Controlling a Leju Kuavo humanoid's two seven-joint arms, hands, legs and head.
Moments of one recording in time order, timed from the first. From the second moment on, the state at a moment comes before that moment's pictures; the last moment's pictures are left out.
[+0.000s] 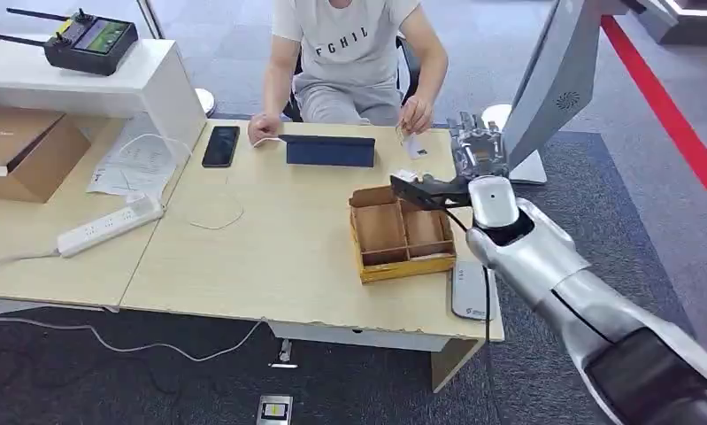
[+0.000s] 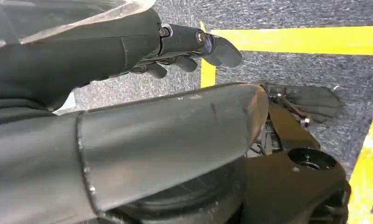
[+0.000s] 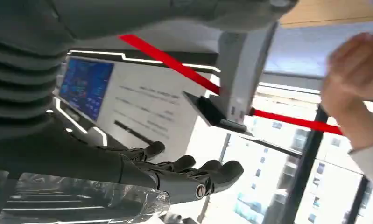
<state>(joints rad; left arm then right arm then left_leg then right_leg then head) -0.12 0.10 -1.28 -0.26 1.40 0.18 0.01 -0.98 -0.30 0.91 -0.70 1.01 -0.04 0.46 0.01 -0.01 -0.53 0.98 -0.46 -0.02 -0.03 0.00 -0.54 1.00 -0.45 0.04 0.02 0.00</state>
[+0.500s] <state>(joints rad) -0.12 0.09 -1.27 -0.26 1.46 0.20 0.00 -0.65 -0.68 0.62 -0.73 0.98 -0.04 0.50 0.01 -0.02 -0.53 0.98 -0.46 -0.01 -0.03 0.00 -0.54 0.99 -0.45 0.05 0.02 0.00</state>
